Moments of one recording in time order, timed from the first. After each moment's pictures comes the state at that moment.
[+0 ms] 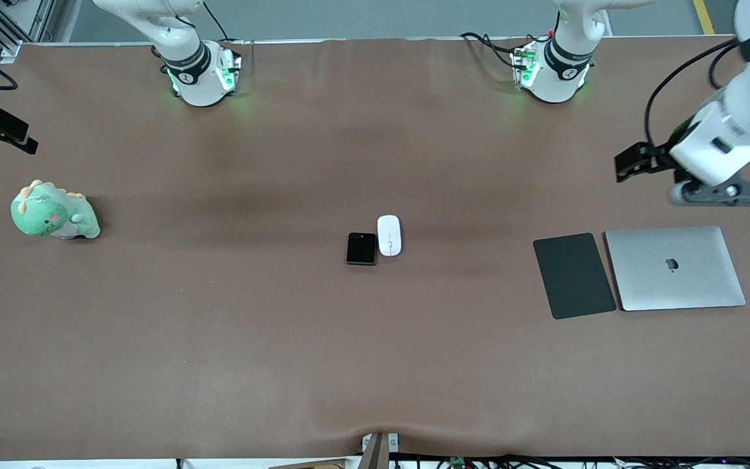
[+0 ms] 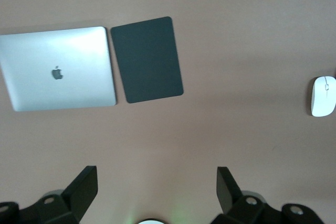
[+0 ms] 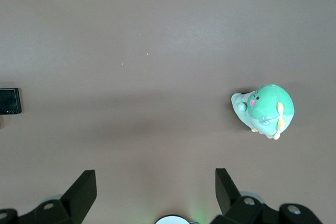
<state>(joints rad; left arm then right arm) -0.01 0.10 -0.21 -1.53 0.02 1.51 -0.17 -0.07 -0.04 -0.01 -1.50 0.02 1.41 0.01</state>
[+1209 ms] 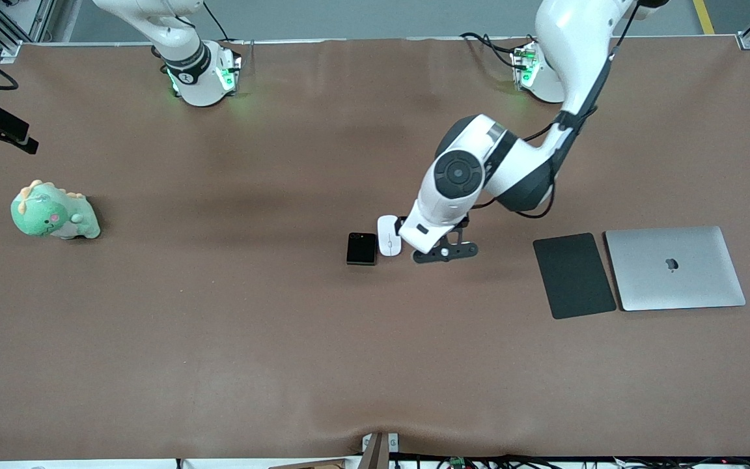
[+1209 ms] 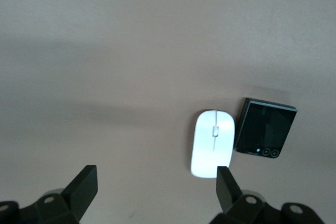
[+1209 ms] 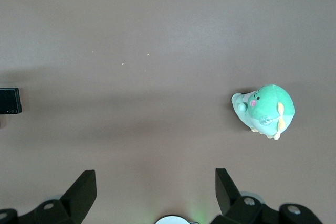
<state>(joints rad) -0.48 0.59 -0.22 -1.55 0.02 2.06 -0.82 -0.07 -0.04 0.00 -1.50 0.02 1.41 0.01</state>
